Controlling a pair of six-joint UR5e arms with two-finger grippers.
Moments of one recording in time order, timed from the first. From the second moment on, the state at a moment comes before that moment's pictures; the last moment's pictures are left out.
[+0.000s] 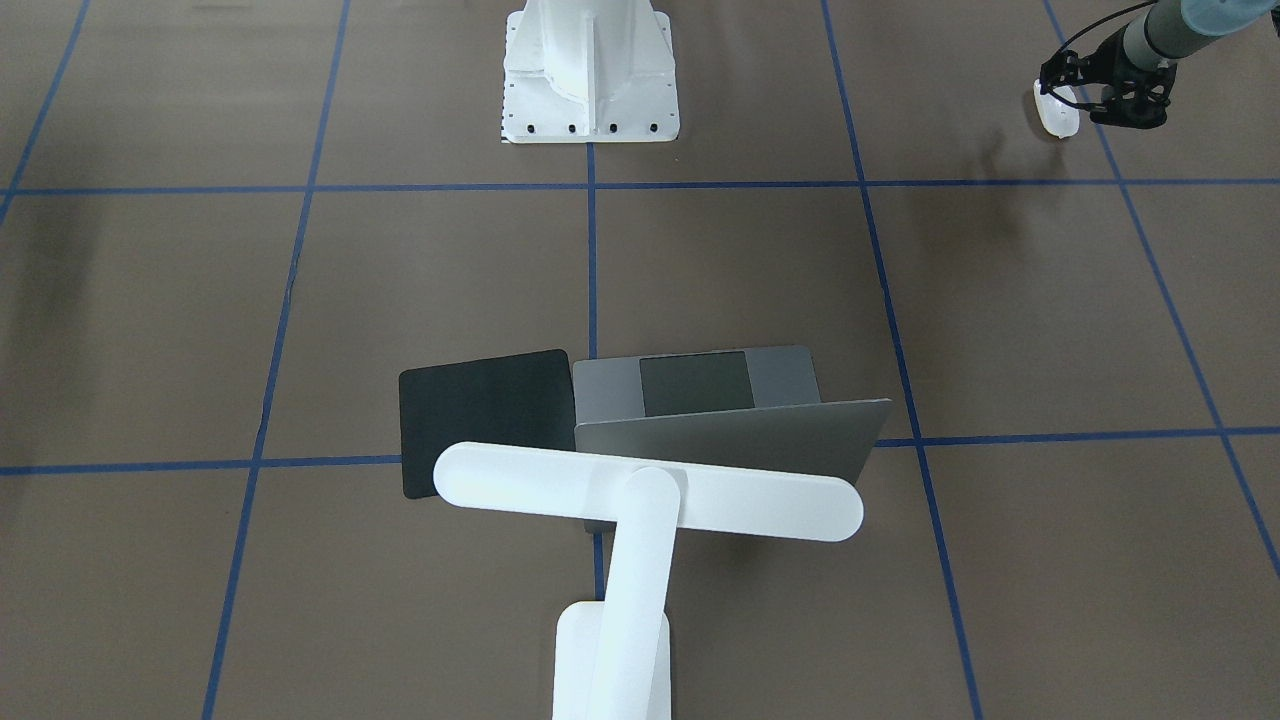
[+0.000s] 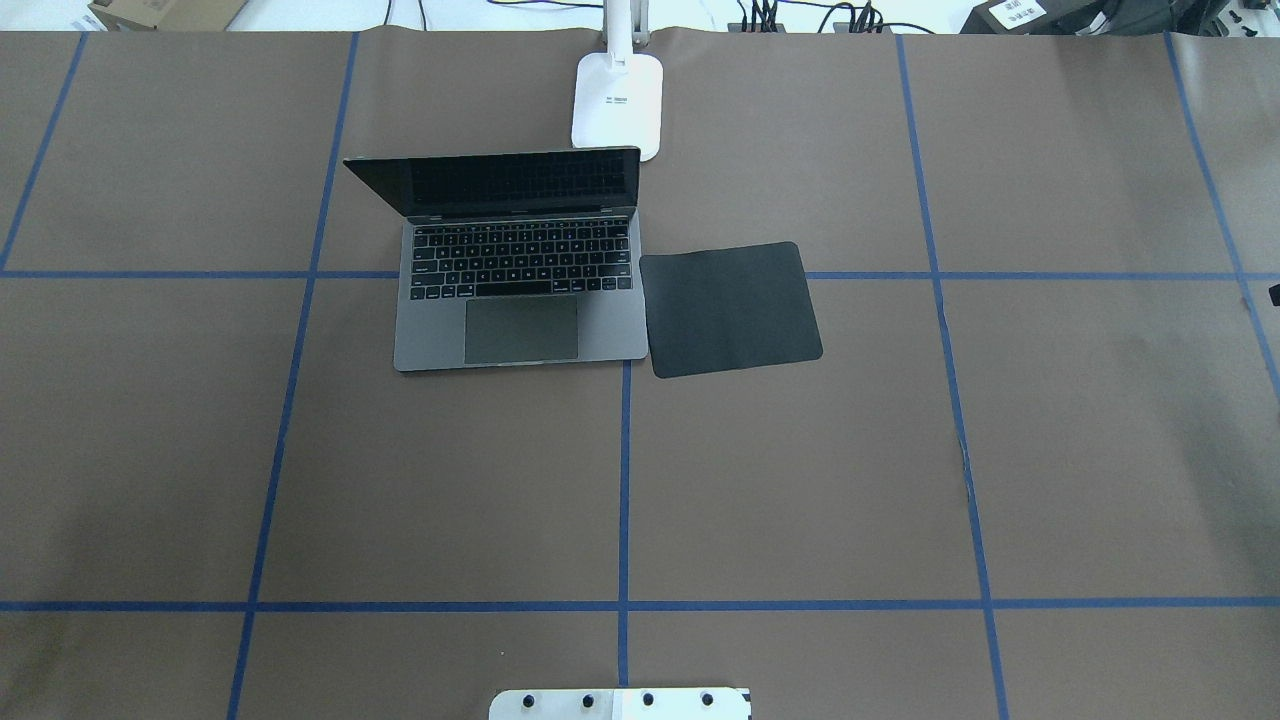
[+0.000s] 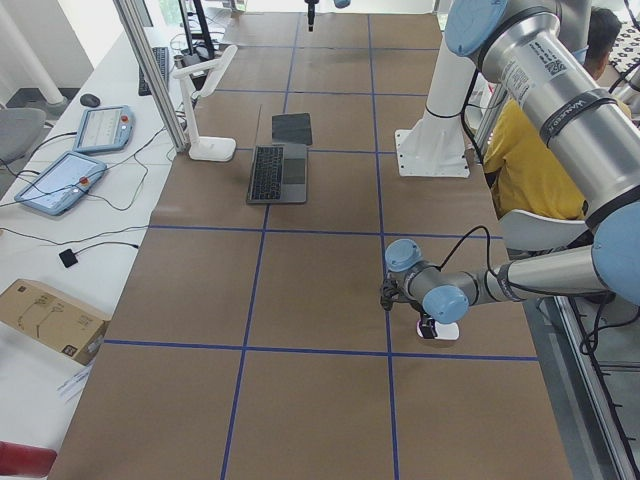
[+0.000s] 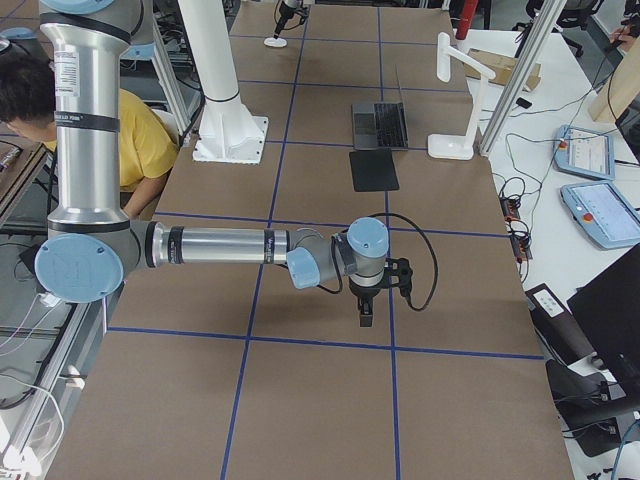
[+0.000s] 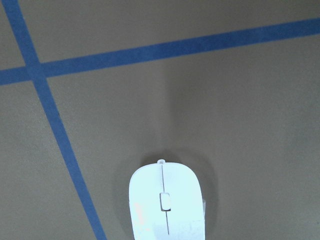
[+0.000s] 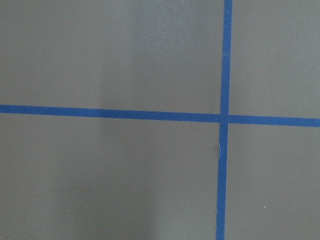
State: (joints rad) left arm -0.50 -0.89 -1.85 -2.37 -2.28 -0.85; right arm 1.36 -1.62 1.60 -1.25 2.29 0.32
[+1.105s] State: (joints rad) left arm -0.41 -0.95 -1.76 -2.37 -2.28 -0.85; right arm 1.35 -1.62 1.60 -1.25 2.29 0.32
